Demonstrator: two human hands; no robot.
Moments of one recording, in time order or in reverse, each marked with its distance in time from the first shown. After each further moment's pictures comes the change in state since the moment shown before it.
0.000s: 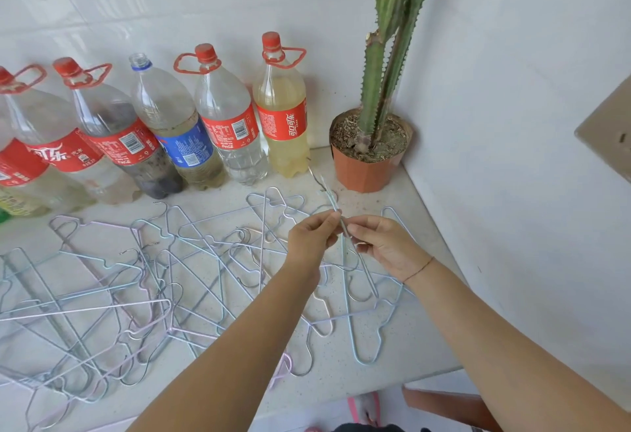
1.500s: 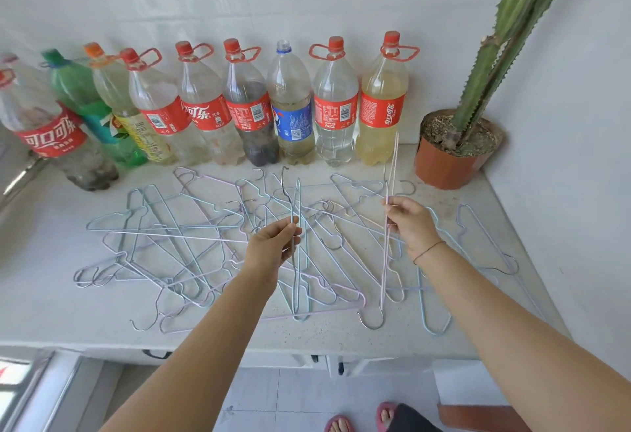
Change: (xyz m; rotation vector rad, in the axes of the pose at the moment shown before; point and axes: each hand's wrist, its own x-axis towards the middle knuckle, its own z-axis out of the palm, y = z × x) left_hand -0.090 0.018 -0.186 -0.097 0.280 0.046; right_hand 0.008 0.024 0.100 -0.211 0.291 -0.155
